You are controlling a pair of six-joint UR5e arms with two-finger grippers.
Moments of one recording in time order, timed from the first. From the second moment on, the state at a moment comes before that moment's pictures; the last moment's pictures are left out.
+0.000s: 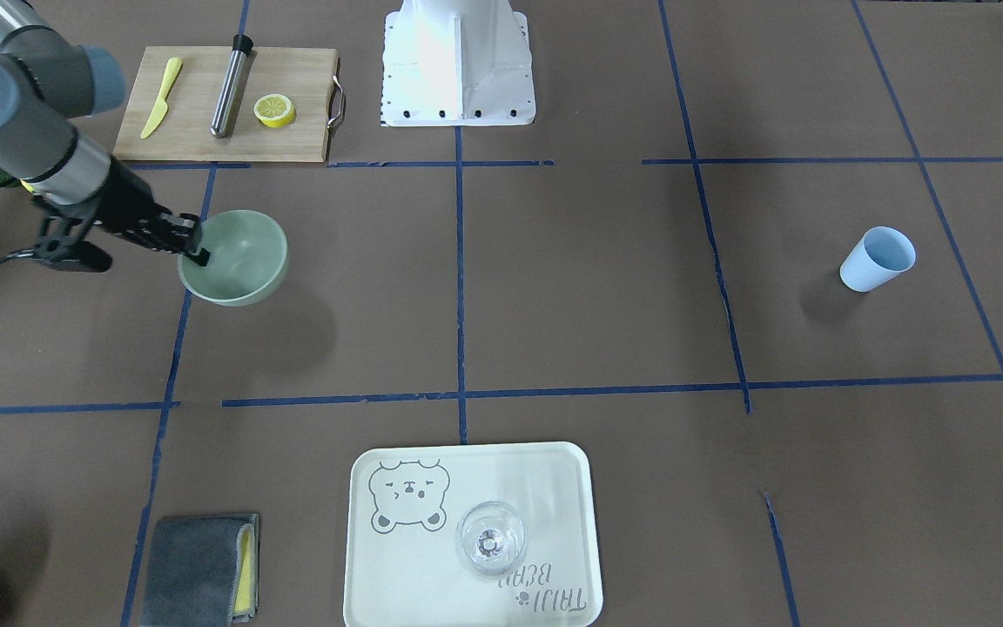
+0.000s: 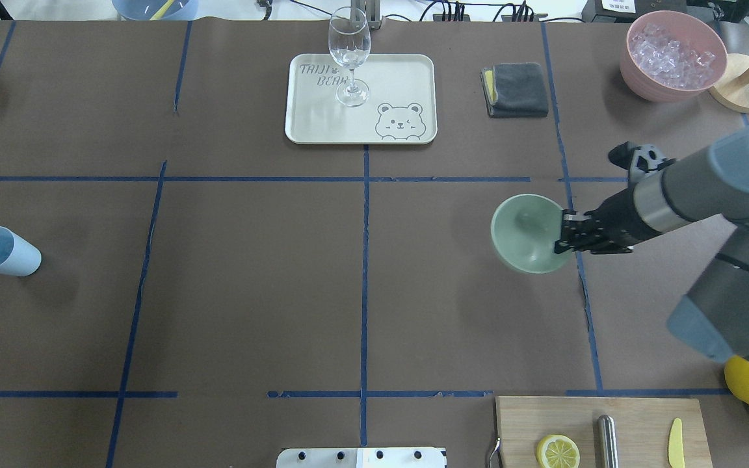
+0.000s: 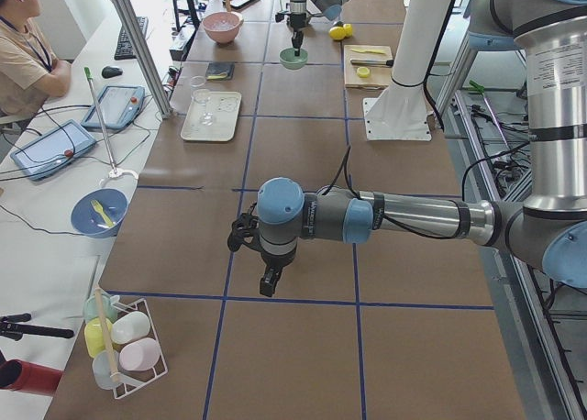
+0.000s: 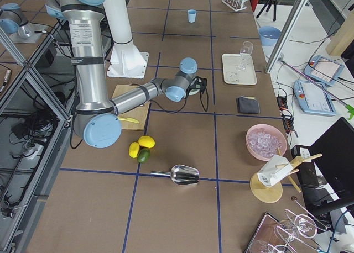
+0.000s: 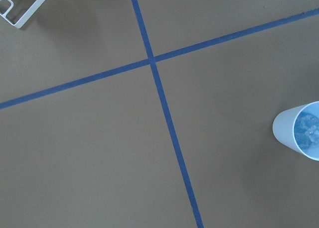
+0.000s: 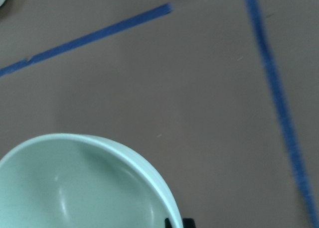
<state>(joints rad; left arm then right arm) -1.59 -1.40 -1.83 -1.58 -2.35 0.24 0.72 -1.42 1.82 -1.00 2.19 1.46</state>
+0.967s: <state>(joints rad) -1.57 -1.40 -1.84 -1.60 -2.35 0.25 0.44 -0.87 1.58 -1.28 1.90 1.75</state>
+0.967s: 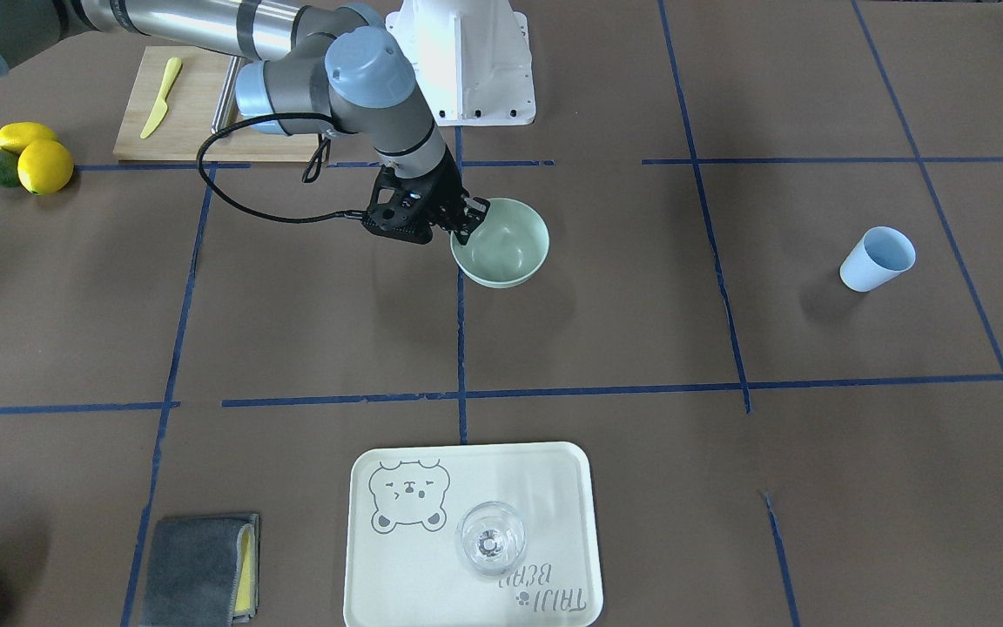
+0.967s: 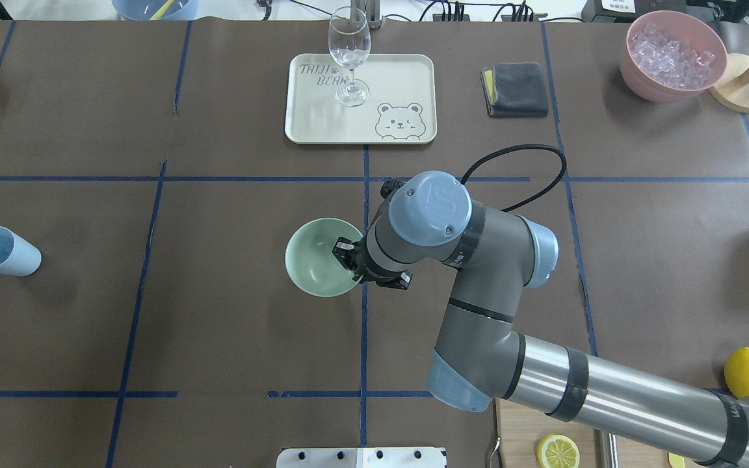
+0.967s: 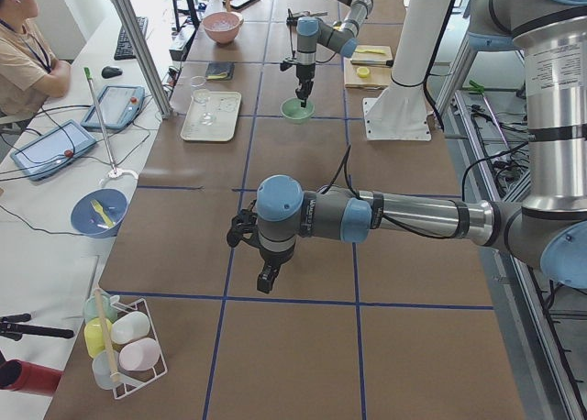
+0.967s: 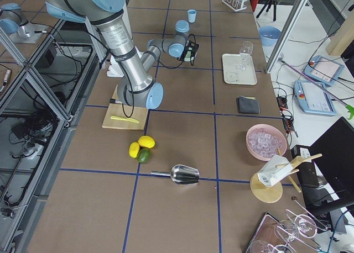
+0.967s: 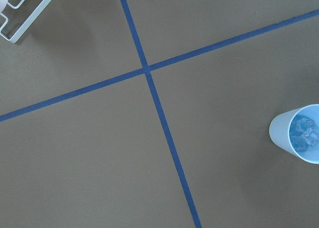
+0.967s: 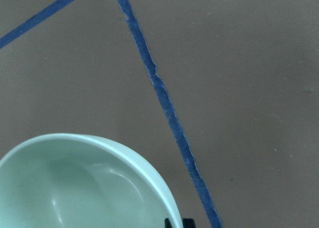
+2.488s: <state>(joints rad) -1.54 -1.40 -1.80 -1.67 -2.41 0.25 0.42 -0.76 1.49 -1.28 1.88 1.77</state>
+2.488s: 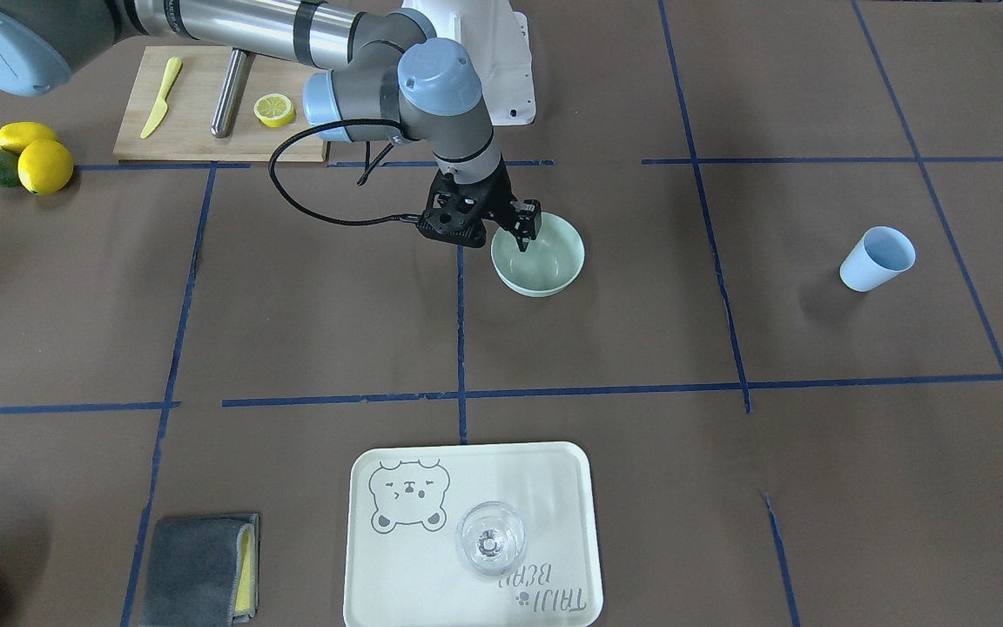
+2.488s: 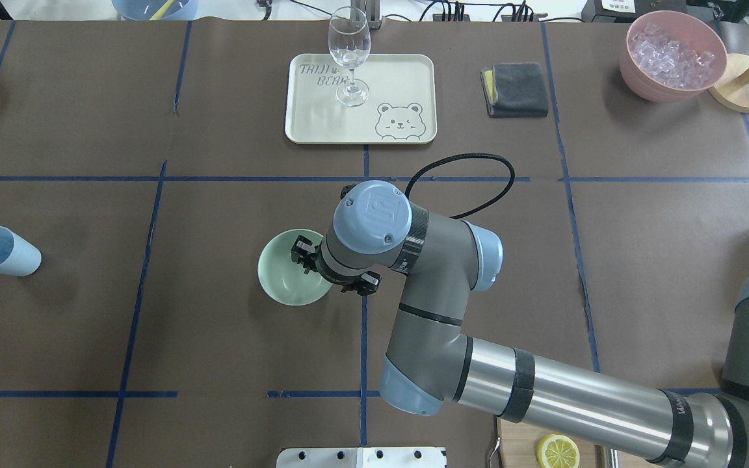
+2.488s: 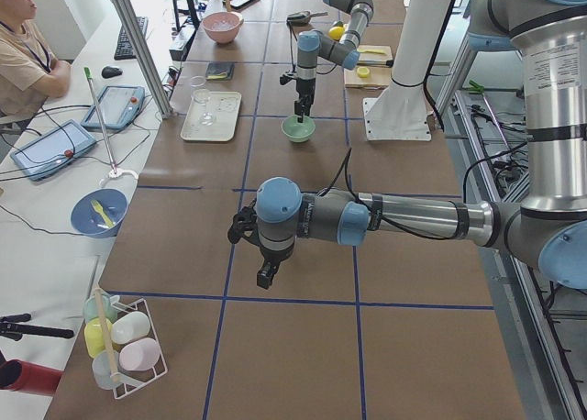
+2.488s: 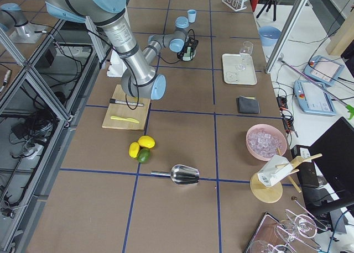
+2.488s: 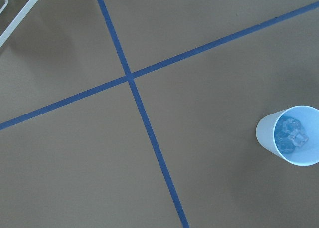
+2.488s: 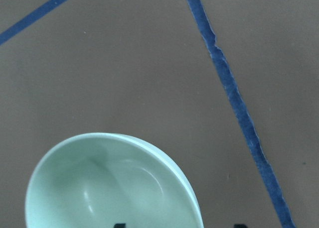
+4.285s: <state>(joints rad) -0.76 -1.07 -1.87 -2.86 -1.58 -0.91 0.61 -1.14 1.88 -1.27 2.08 1.64</state>
